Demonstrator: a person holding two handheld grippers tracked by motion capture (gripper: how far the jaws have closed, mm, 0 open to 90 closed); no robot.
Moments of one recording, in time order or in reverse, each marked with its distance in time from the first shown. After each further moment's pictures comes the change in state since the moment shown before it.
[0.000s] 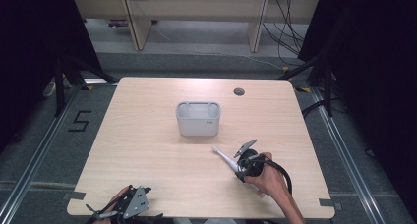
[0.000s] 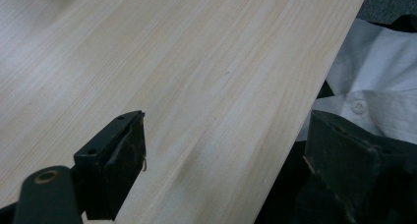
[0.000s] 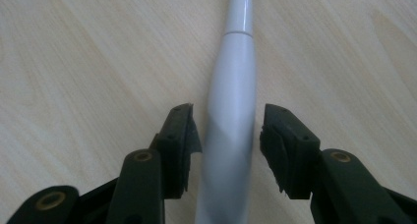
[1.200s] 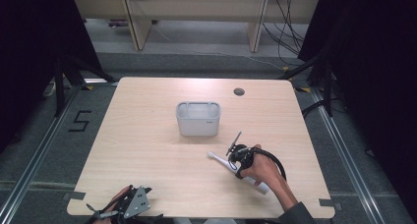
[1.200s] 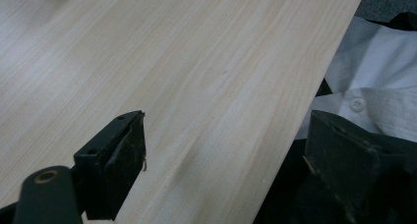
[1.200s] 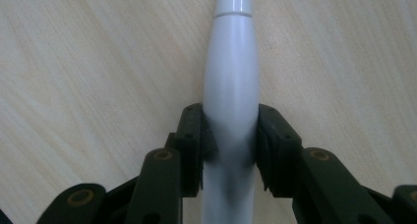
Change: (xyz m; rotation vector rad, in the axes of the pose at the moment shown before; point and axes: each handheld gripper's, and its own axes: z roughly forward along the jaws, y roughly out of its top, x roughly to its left) left arm 0.000 0.000 0.001 0.007 -0.012 0.005; right arm -0.006 0.032 0.013 0.274 0.083 -0.074
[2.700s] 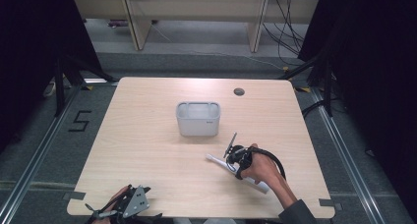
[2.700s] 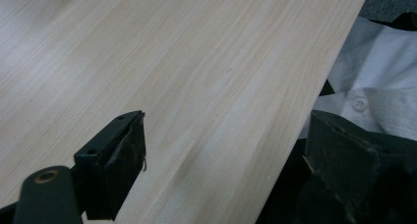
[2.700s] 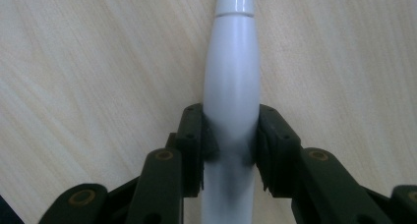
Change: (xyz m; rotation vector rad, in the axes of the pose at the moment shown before) left arm 0.001 -0.001 -0.001 -0.004 0.015 -0.010; right arm 0.006 0.004 -0.001 0.032 -0.020 -0.063
